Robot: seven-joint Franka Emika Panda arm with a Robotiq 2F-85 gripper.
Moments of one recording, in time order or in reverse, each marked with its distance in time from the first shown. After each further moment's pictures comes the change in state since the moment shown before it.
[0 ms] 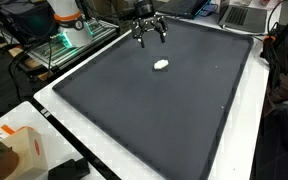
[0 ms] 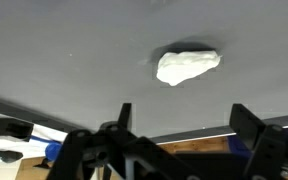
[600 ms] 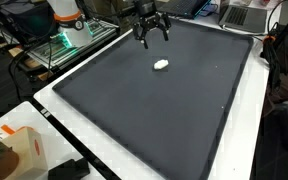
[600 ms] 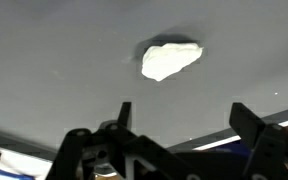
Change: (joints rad) arm -0.001 0.000 -0.173 0.038 0.179 0.299 -0.298
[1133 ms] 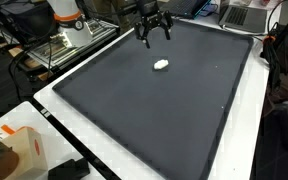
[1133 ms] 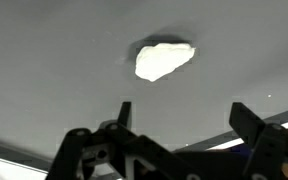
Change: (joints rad) arm -0.010 0.004 -0.004 -0.005 0.230 0.046 -0.233
